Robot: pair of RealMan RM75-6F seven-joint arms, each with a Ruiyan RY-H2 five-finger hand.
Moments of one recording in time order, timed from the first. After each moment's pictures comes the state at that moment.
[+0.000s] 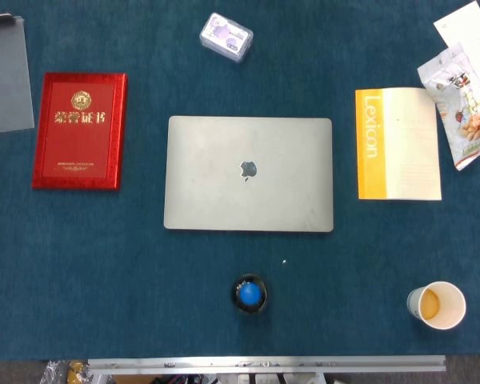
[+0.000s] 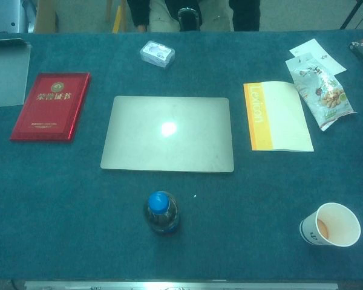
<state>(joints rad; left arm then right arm) 0.10 -0.94 0.01 -1.75 1.55 1.65 -0.11 0.05 -1.14 0.10 -1.95 -1.45 1.55 -0.22</state>
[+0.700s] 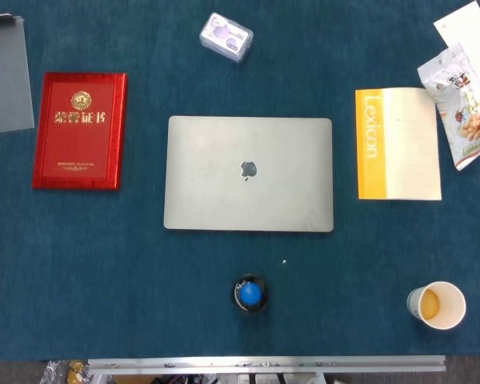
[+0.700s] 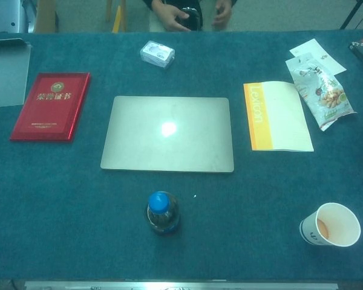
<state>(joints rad) 0.10 -0.93 0.01 -1.76 1.56 1.66 -0.11 0.10 -1.13 0.10 -1.98 -1.47 1.47 -0.21</state>
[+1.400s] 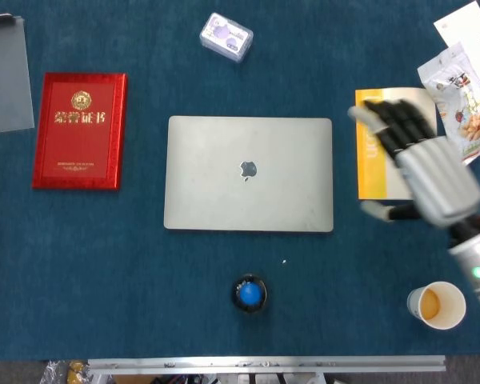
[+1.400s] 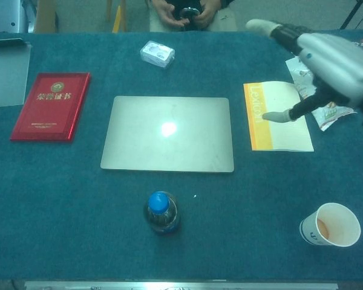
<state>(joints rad) 0.10 -0.93 0.02 -1.77 1.58 1.65 -0.10 0.40 -1.28 0.16 -2.06 -1.39 1.12 -0.38</state>
